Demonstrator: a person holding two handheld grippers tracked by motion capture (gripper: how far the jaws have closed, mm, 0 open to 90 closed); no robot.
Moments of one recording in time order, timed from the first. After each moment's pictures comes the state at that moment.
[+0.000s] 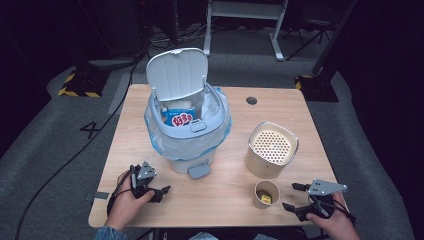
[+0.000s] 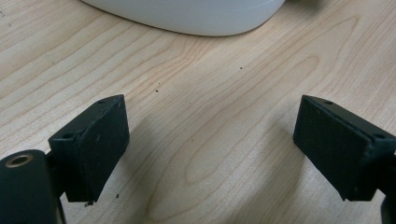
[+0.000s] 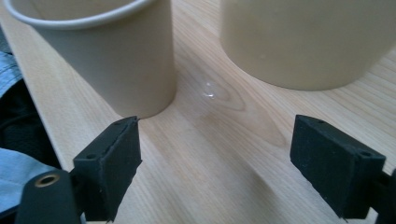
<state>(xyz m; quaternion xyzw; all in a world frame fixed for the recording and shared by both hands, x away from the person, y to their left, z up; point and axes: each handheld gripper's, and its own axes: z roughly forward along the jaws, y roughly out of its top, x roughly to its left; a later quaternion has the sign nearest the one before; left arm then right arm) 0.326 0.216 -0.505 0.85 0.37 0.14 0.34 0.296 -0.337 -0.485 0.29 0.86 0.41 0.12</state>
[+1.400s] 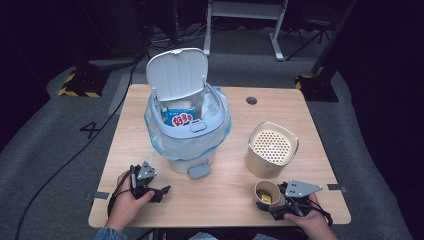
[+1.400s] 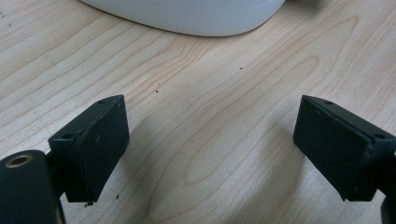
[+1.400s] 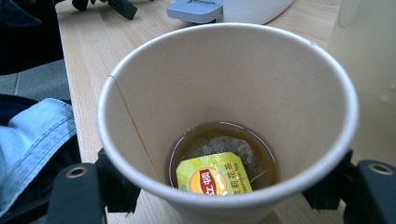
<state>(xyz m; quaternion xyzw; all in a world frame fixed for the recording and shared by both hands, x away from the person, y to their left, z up) 0.327 0.216 -0.505 0.85 0.37 0.14 0.34 0.300 -0.271 -0.499 0.22 0.83 0.50 0.08</state>
